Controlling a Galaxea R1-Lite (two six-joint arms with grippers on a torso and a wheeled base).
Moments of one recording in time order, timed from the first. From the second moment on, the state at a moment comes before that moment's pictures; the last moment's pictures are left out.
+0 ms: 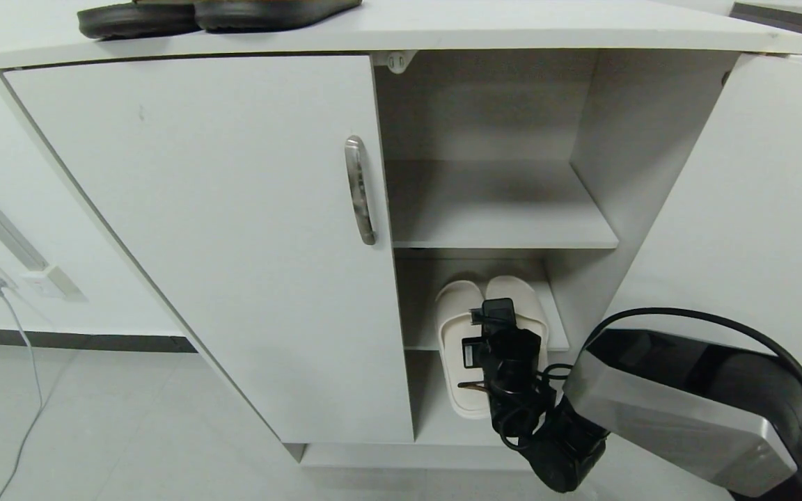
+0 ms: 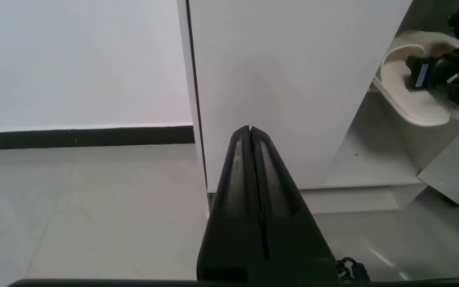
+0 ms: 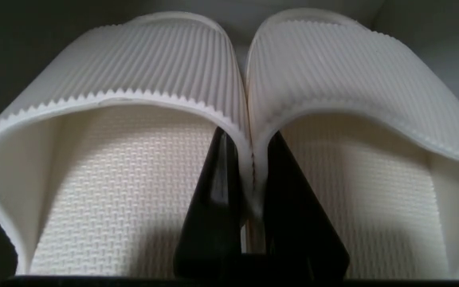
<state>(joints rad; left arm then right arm) 0.00 0.00 0.00 0.00 -0.03 0.01 0.71 2.50 -1.15 -1.35 -0.70 -0.04</state>
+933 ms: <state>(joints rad) 0.00 0.00 0.00 0.00 -0.03 0.01 0.62 2.61 -1.63 -1.00 -0.68 0.00</state>
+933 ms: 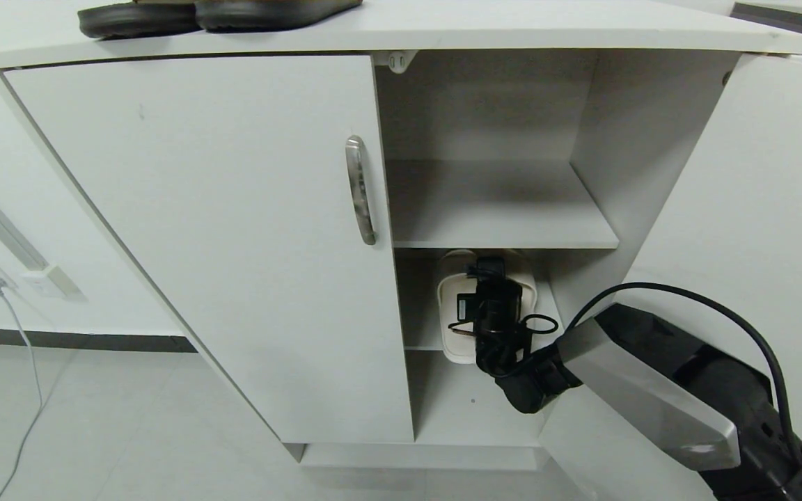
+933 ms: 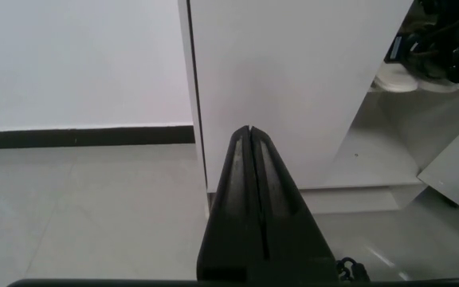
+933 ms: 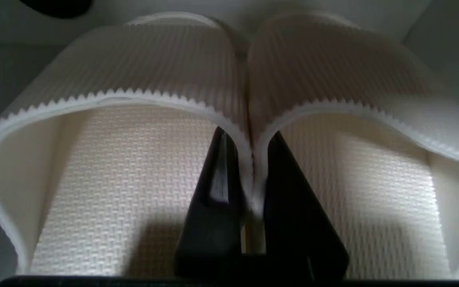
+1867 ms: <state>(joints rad) 0.00 0.00 0.00 0.00 -0.03 0.01 0.63 2.58 -1.52 -1.00 -0.68 0.00</state>
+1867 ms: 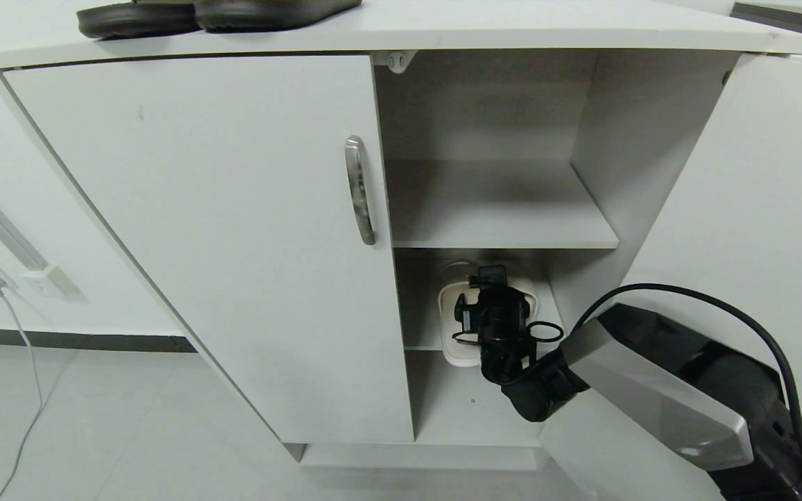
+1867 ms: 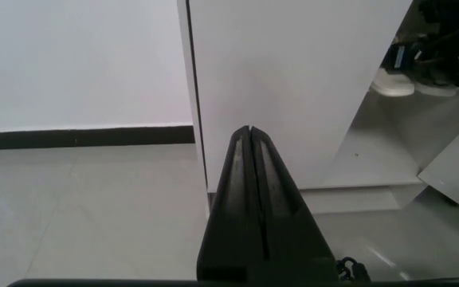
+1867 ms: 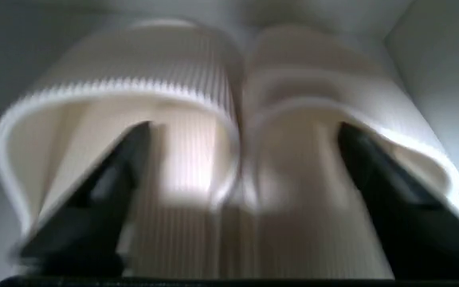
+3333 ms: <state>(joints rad) 0.00 0.00 0.00 0.00 -0.03 0.01 0.79 2.25 -0.87 -1.24 -0.69 0.03</state>
